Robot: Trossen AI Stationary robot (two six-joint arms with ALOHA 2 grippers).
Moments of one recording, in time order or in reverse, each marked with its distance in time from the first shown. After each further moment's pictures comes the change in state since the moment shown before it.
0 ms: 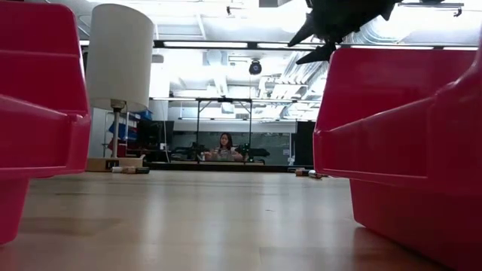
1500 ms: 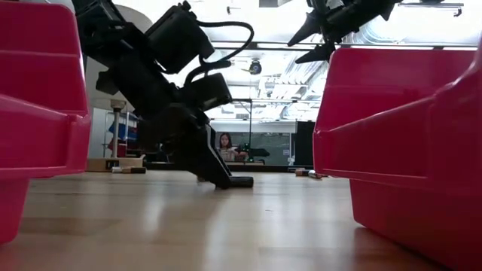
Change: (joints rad) left arm 0.164 -0.194 -0.813 0.302 -0.258 0.024; right arm 0.000 0.000 0.000 0.009 -0.005 -0.049
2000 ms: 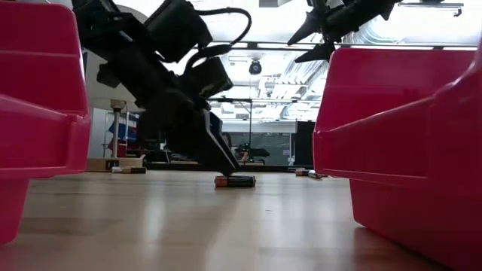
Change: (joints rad) left arm -0.001 -0.048 -0.001 0.012 0.015 0.080; right arm 0.000 0.000 0.000 0.008 -0.001 -0.004
